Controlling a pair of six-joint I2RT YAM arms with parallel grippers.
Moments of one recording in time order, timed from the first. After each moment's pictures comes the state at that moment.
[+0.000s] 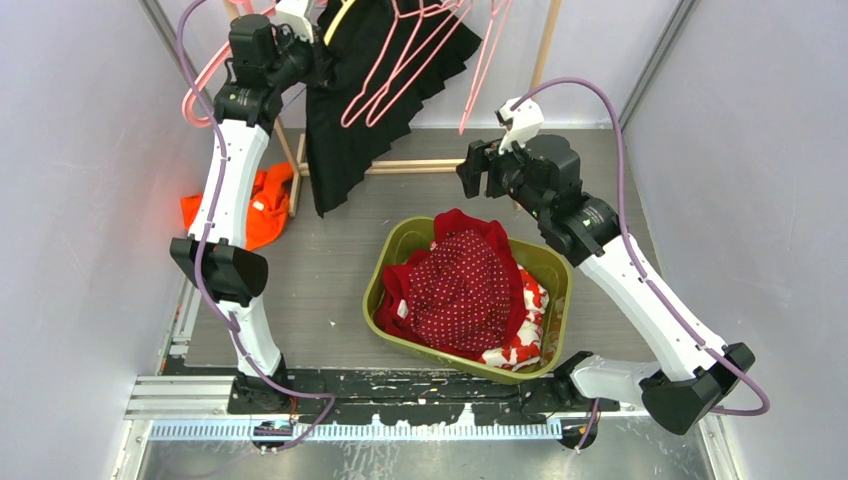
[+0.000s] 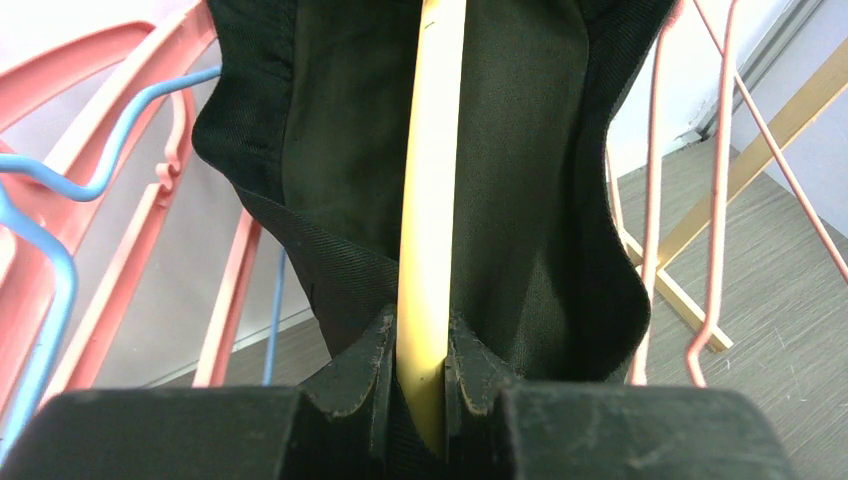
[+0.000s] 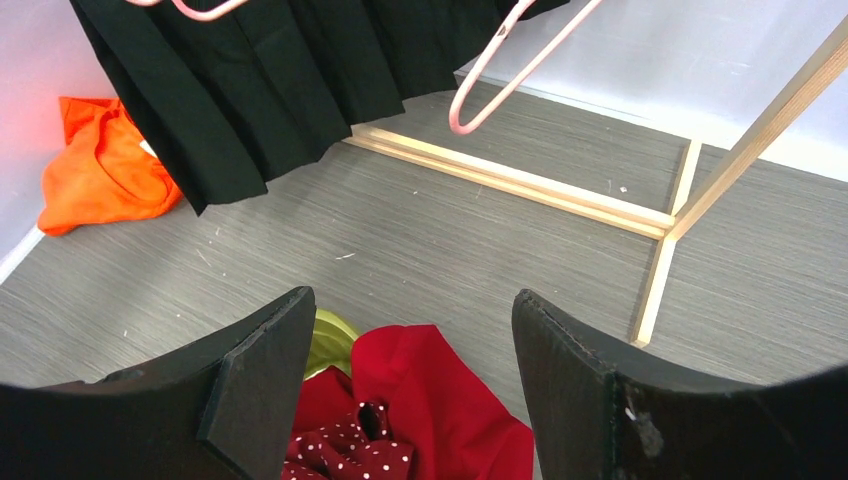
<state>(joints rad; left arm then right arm) -0.15 1.93 2.29 -0.48 0.35 0.02 0.57 1.19 1.36 -0.40 0.11 0.14</state>
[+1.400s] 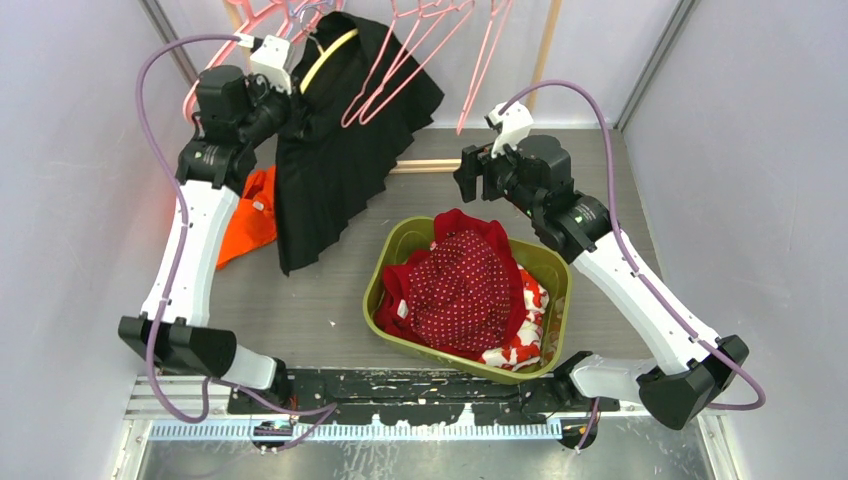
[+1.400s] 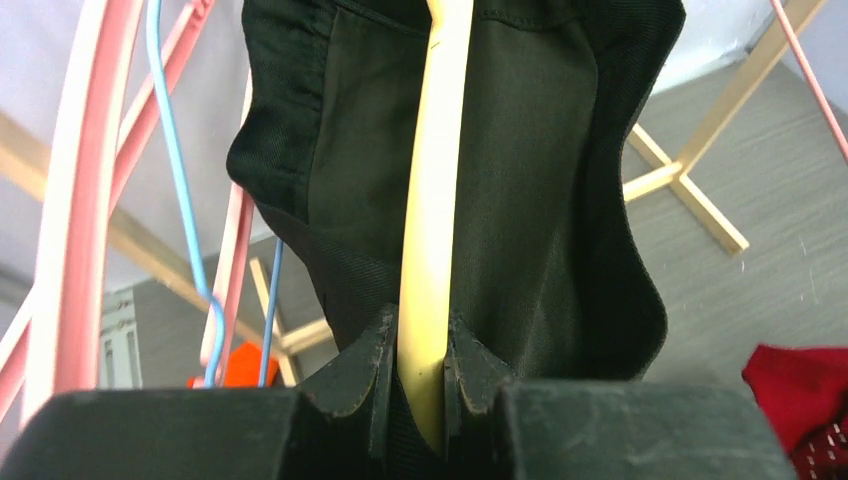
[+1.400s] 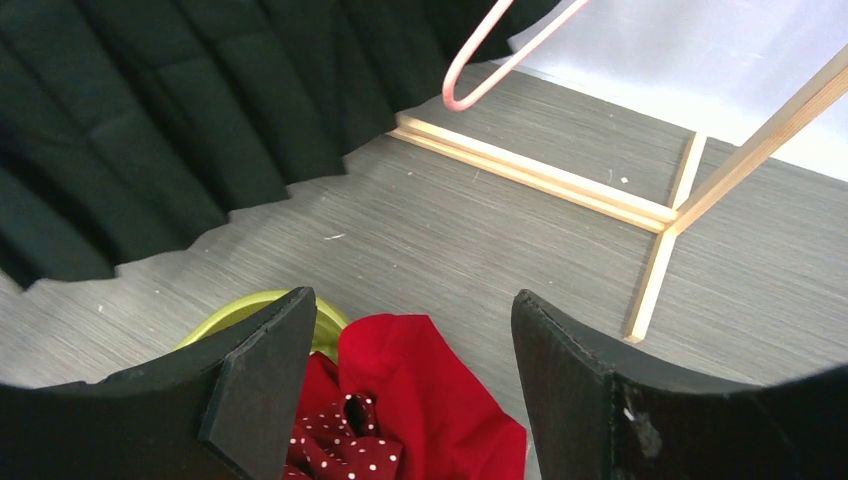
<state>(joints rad) -0.15 1.48 1.77 -0.47 0.25 0.09 0.57 1.21 1.34 -0.40 0.09 0.11</state>
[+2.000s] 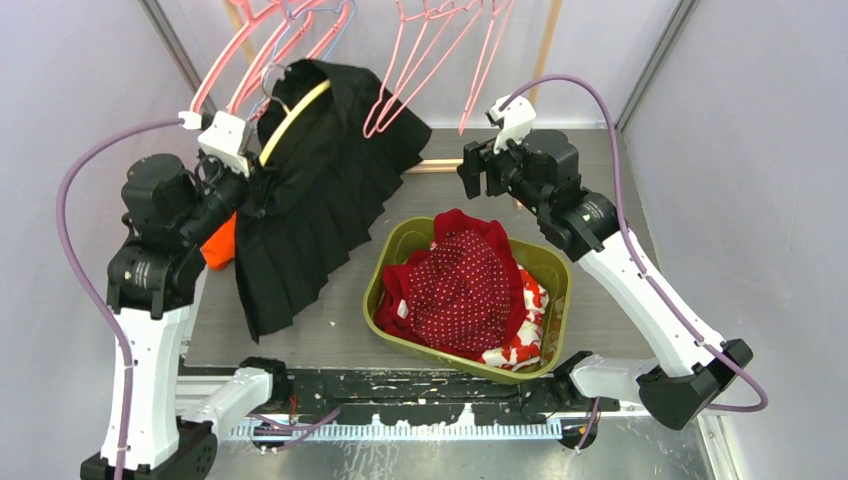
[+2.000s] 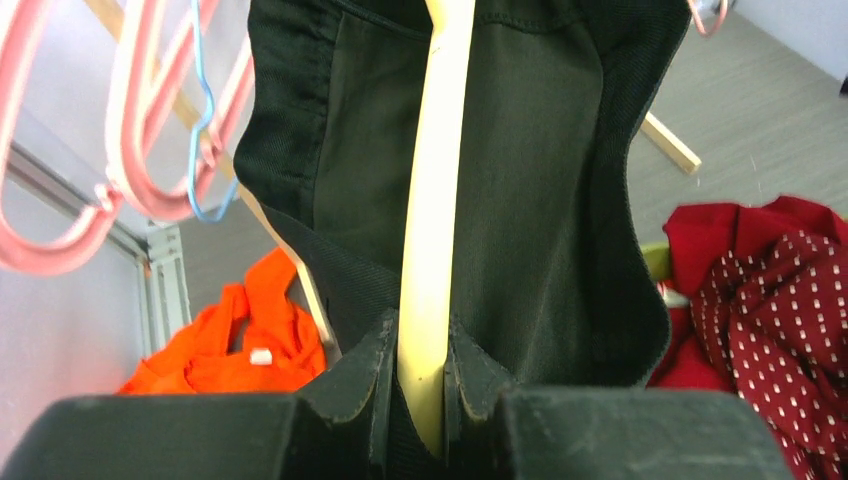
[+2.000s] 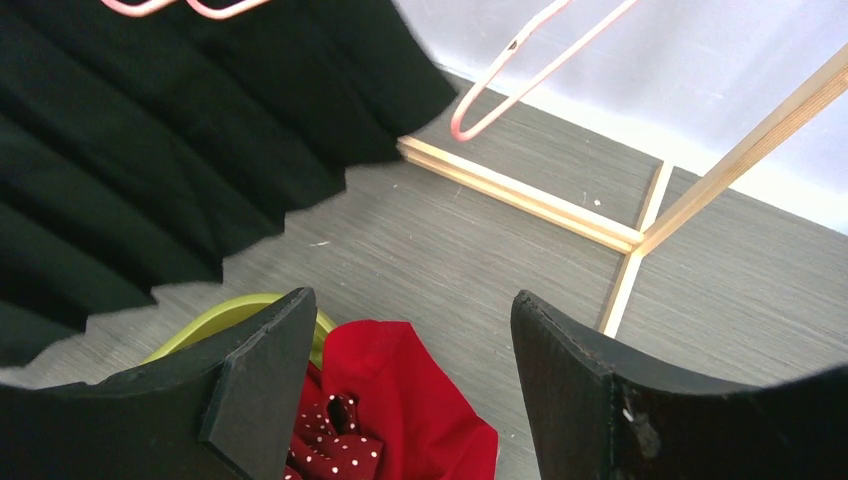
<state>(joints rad) -0.15 0.97 1.56 -0.75 0.23 0.16 0.58 1.21 1.40 -0.44 0.10 0.03</state>
